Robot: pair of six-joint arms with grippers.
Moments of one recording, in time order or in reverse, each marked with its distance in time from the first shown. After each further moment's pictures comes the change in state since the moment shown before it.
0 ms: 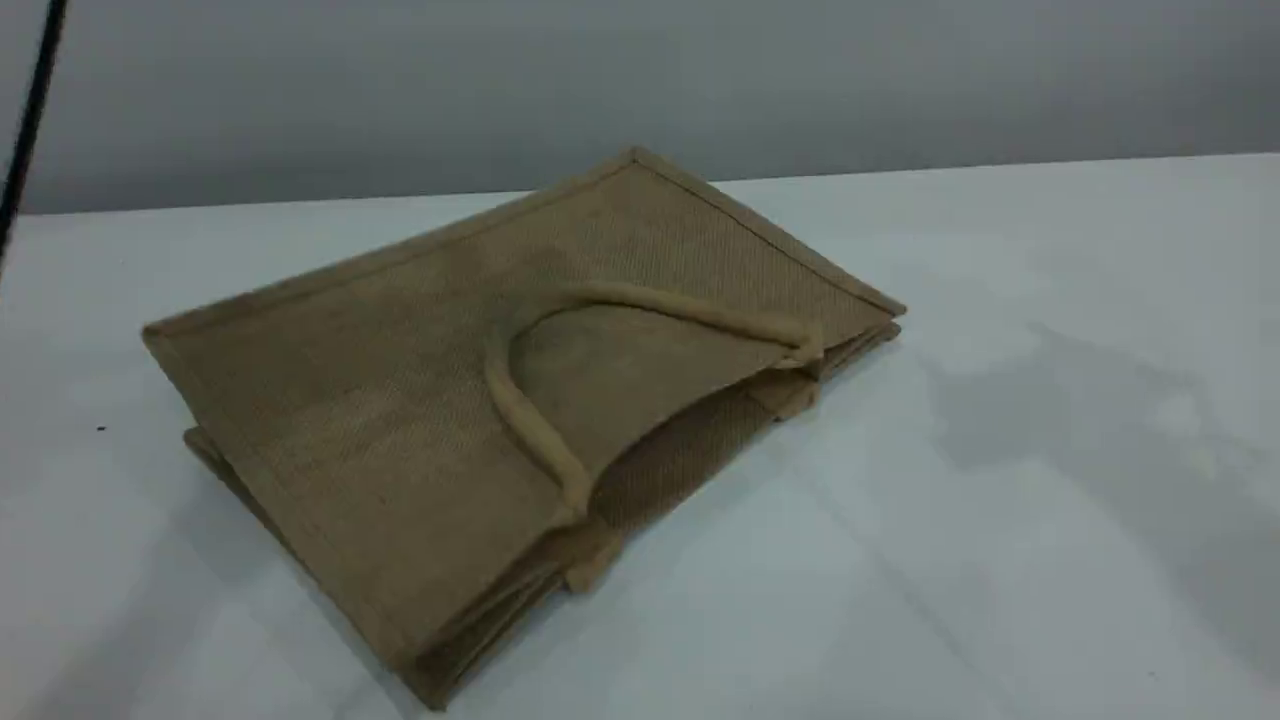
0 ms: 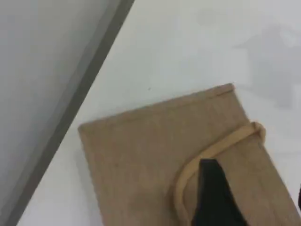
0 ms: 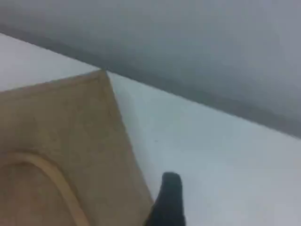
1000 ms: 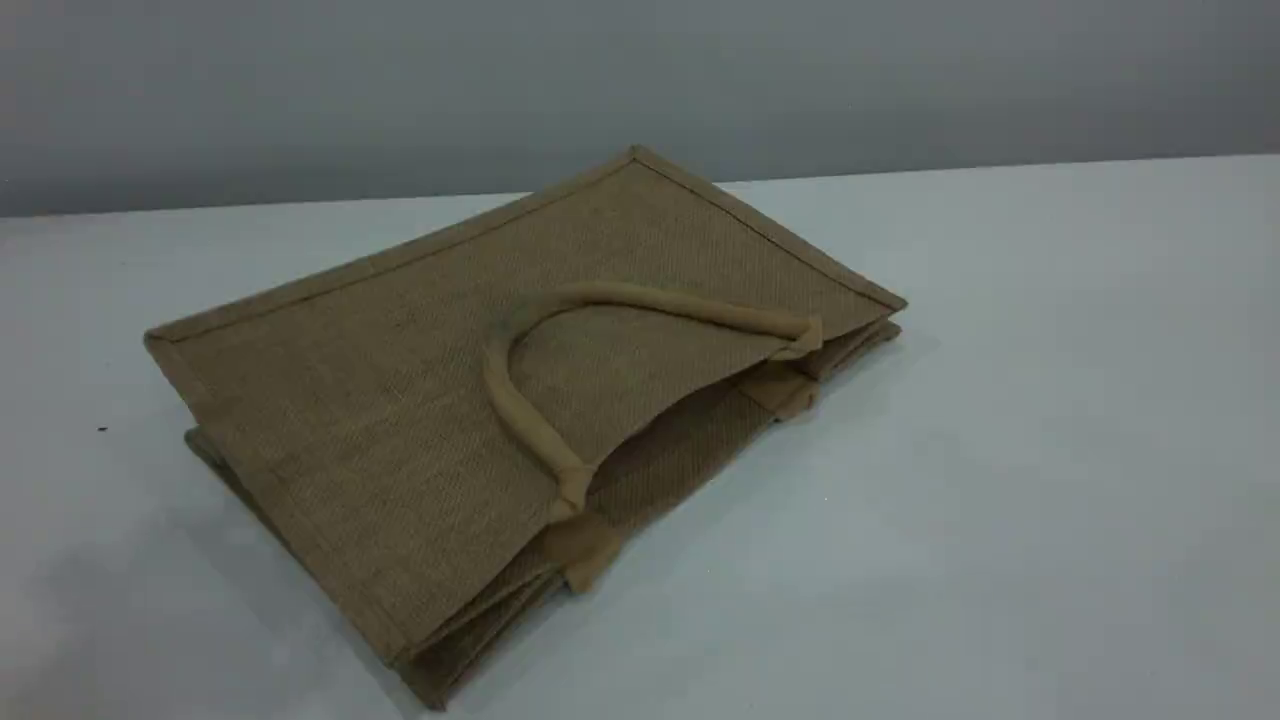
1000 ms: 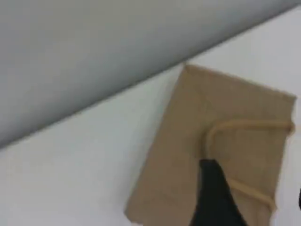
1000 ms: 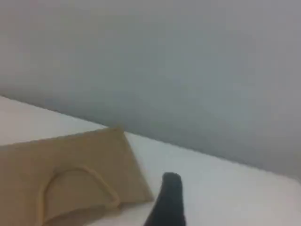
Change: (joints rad) left arm 0.000 -0.732 0.424 0.421 0.001 -0.691; right arm 0.000 -1.031 -0.001 -0.007 0.712 0.069
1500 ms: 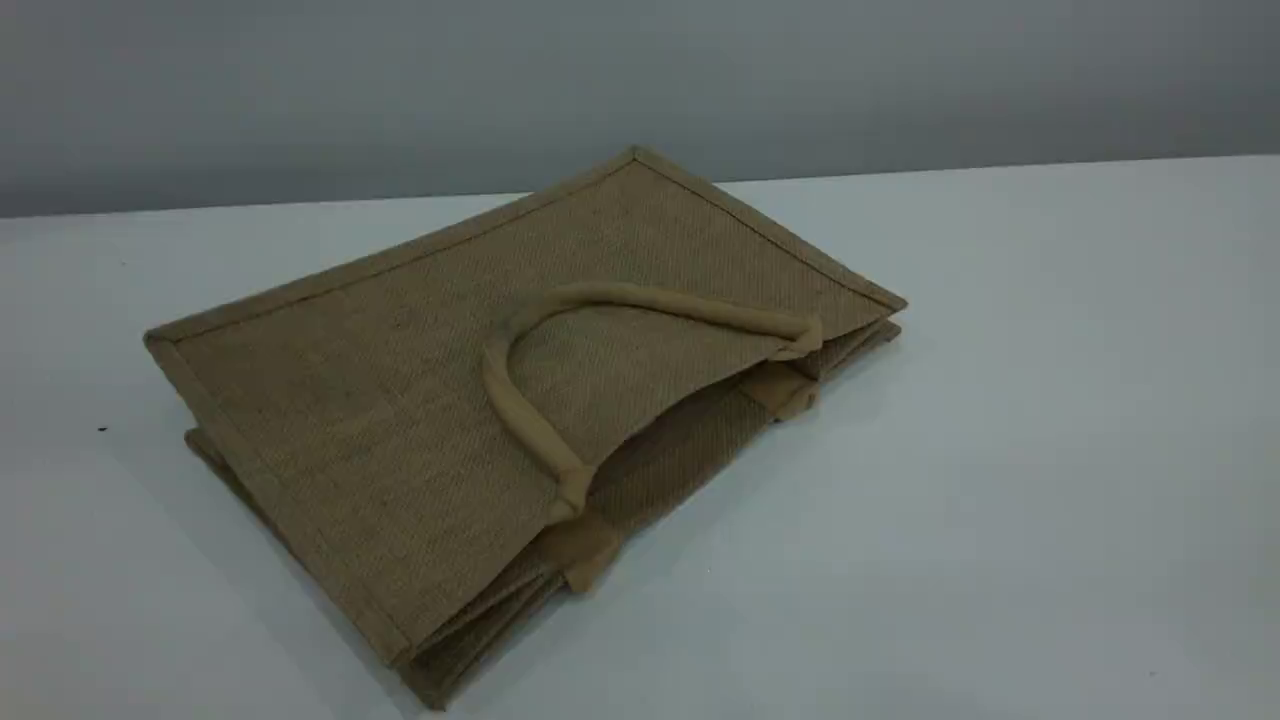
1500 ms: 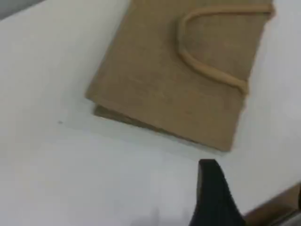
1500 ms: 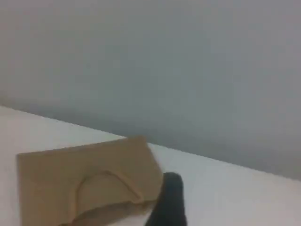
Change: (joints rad) left arm 0.000 -0.493 0.619 -0.032 -0.001 -0.010; right arm 0.000 -0.258 0.037 0.069 0.112 0.020
